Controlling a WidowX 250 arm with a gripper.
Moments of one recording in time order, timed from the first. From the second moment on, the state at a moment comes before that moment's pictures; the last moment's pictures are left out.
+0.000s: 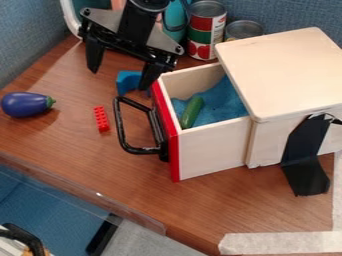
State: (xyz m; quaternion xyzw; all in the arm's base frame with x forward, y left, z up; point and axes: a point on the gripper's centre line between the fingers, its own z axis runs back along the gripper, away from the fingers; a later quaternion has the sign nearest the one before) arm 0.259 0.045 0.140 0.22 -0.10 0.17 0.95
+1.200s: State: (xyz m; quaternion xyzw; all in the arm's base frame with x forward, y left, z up) arm 0.217 0.087 0.135 0.18 -0.11 -0.09 0.97
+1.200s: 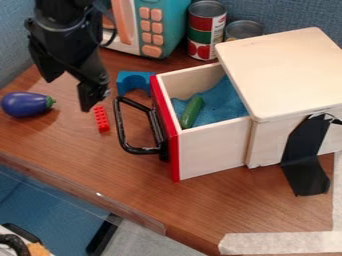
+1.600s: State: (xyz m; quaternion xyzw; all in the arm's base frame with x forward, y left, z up) arm 0.212 0.095 0.119 0.17 -0.04 -0.25 0.95
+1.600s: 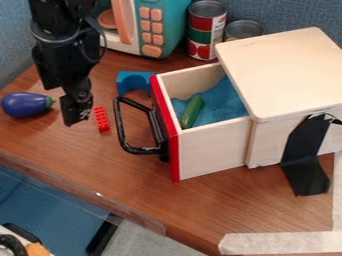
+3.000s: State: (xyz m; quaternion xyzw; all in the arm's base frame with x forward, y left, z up) arm 0.225 0.082 0.051 0.12 0.05 -0.41 0.90
